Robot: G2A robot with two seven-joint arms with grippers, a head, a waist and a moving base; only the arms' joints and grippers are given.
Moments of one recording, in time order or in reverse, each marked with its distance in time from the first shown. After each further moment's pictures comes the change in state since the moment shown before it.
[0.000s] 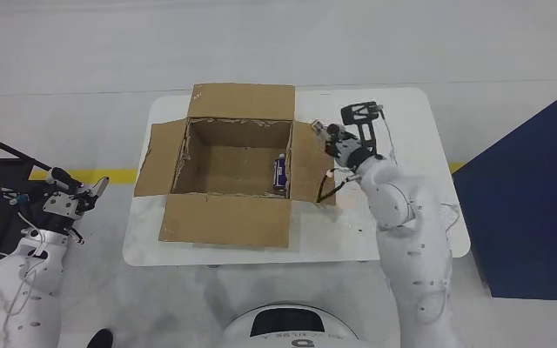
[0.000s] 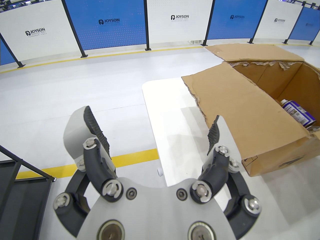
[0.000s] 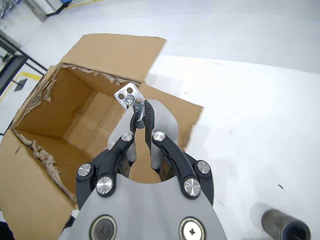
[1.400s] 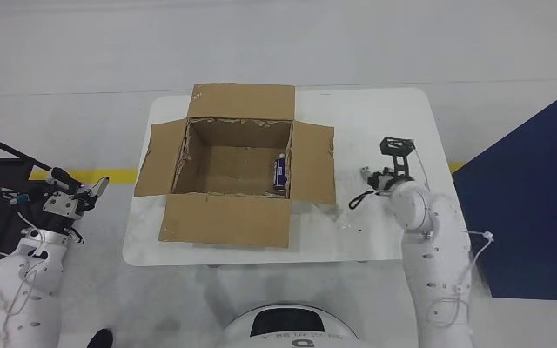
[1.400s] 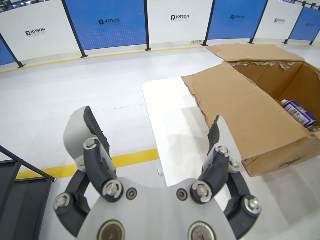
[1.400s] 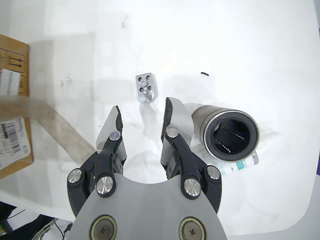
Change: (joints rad) left arm 0.000 0.000 0.000 0.000 0.000 0.000 0.000; right arm -0.057 0.057 0.113 0.071 -0.139 0.175 0.249
